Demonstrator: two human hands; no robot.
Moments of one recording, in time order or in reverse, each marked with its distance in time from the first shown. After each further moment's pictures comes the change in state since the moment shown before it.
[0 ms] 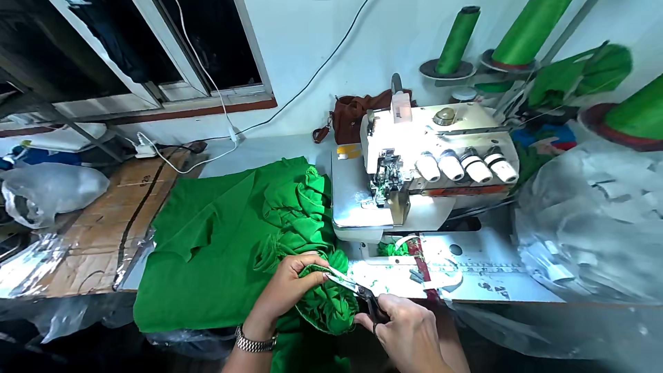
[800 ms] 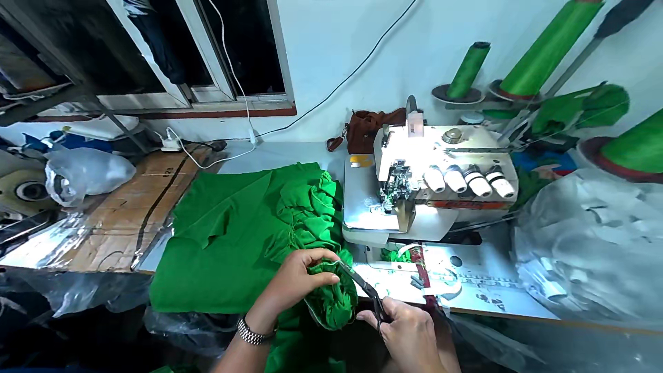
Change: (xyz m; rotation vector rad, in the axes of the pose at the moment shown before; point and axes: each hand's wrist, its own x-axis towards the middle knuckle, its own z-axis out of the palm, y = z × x) left_hand -0.005 0.036 -0.002 0.143 0.015 -0.167; right_hand 0.003 -0.010 -0.018 0.085 -0.120 0.093
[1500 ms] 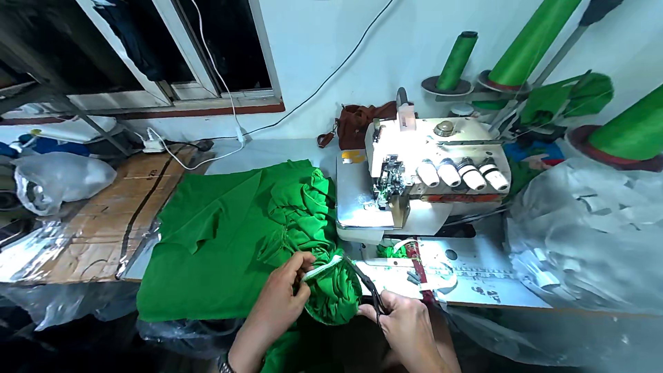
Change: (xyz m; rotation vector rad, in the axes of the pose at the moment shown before) left_hand -0.028 -0.023 0.010 0.279 0.197 0.096; right_hand 0.011 -0.002 -0.008 0.078 -0.208 0.212
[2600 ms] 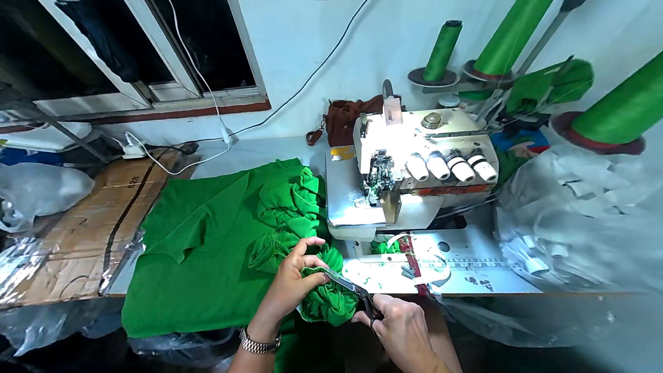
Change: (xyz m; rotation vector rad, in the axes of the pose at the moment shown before) left_hand 0.034 -0.010 0.025 -0.580 -0.141 -0.093; right_hand -0.006 0.029 0.032 -0.185 0.295 -0.331
